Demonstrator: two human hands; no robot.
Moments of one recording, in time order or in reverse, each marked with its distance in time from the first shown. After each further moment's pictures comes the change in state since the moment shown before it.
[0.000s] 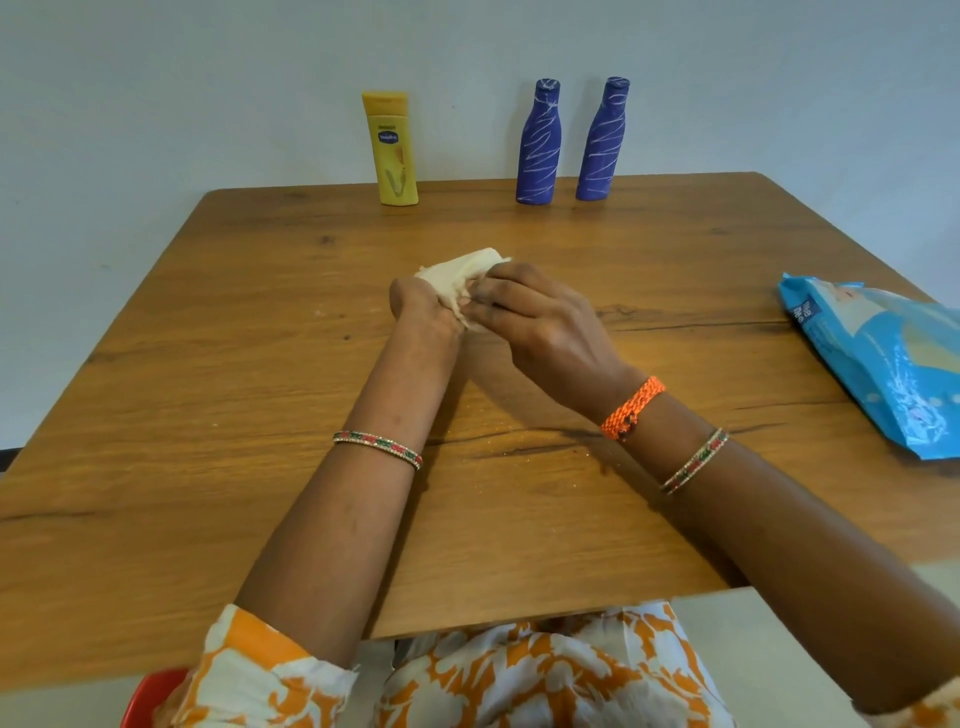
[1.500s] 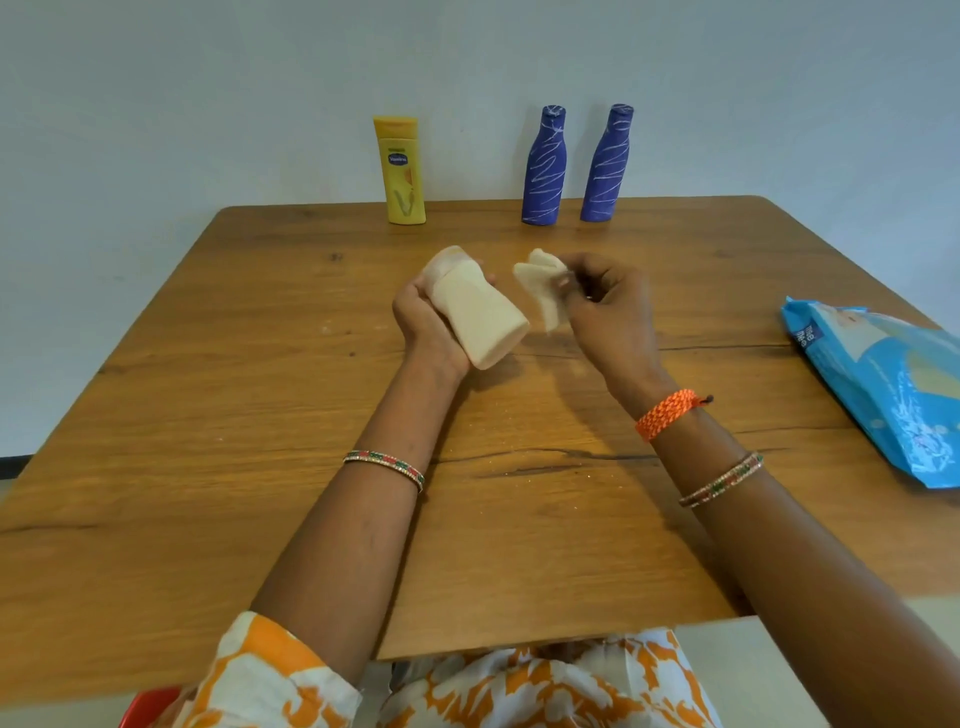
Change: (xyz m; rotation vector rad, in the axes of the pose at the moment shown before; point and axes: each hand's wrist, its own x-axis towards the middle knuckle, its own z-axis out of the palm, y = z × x) left_hand 0.032 -0.012 -0.014 -0.024 -0.222 0.121; right_hand 0.006 0.022 -0.017 0.659 0.239 1.054
